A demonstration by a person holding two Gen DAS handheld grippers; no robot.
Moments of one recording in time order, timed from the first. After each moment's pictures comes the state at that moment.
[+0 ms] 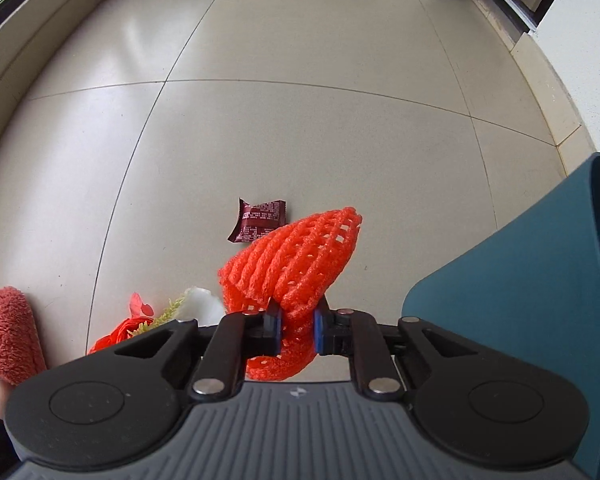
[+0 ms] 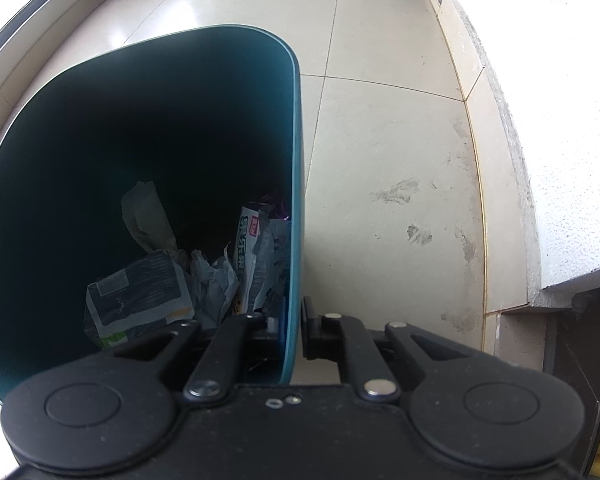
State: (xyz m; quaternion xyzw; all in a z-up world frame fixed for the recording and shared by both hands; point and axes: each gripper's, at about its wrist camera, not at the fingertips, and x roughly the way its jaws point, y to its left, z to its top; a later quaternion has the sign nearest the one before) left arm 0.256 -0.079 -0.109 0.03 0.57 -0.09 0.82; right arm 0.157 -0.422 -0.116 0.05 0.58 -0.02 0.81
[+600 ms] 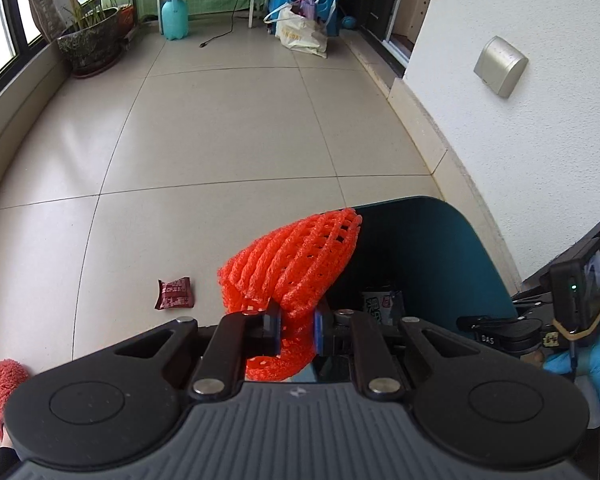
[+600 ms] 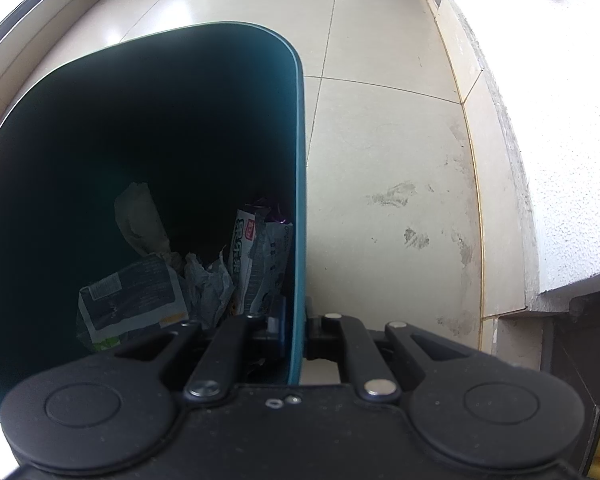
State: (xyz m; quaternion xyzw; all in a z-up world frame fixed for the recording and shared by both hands) left arm 0.175 -0.169 0.029 0.06 0.47 -0.21 0.85; right arm 0.159 -0.420 -0.118 0.05 0.58 -0.03 0.82
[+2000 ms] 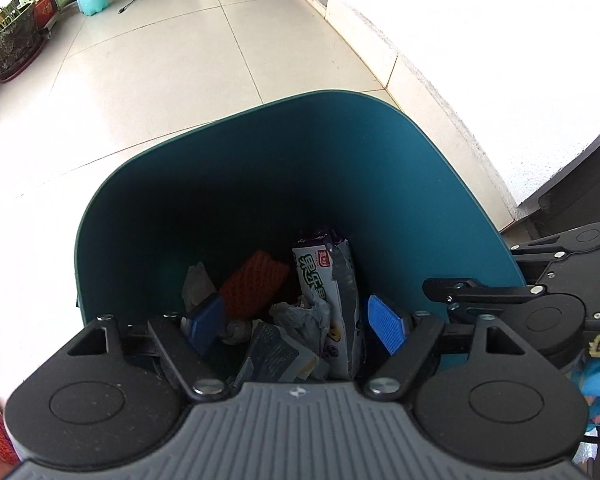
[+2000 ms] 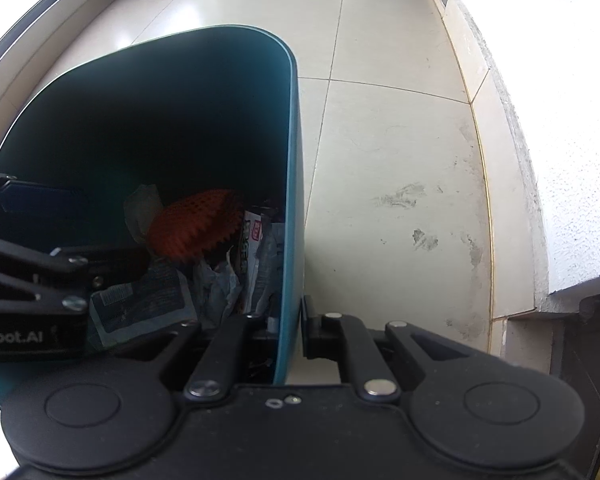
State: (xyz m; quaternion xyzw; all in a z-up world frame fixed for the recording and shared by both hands) left arm 0.181 -0.284 -0.076 0.13 0.53 -0.25 0.80; right arm 0.157 -0.424 -0.118 0.06 0.57 -0.01 0.82
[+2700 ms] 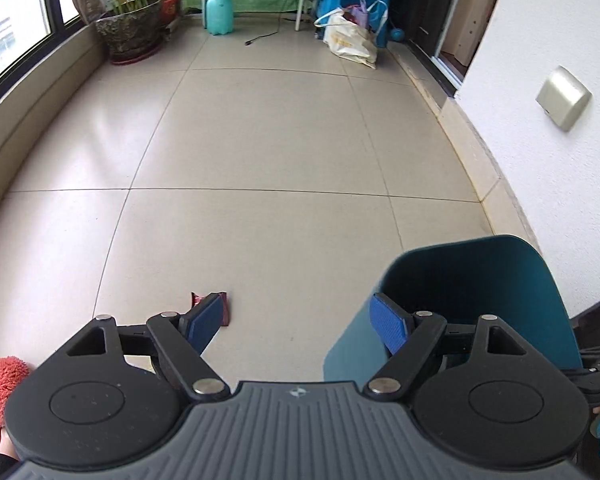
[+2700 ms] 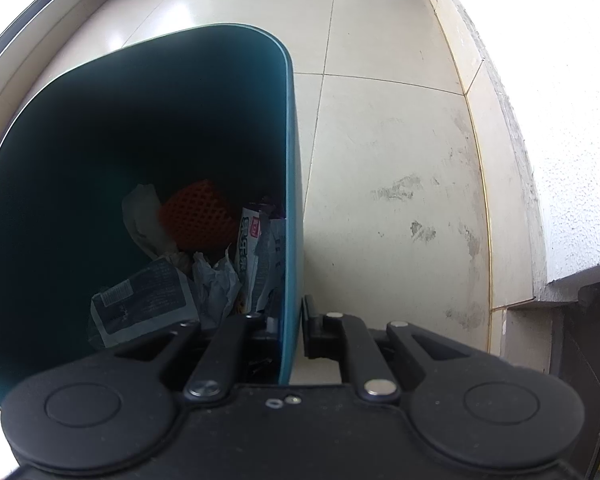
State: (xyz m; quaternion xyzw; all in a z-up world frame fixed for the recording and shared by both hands) left arm 0.247 -0.127 -0.024 0.02 0.48 -0.14 0.87; right arm 0.158 -0.423 -0.117 0.07 0.58 -0.02 0.81
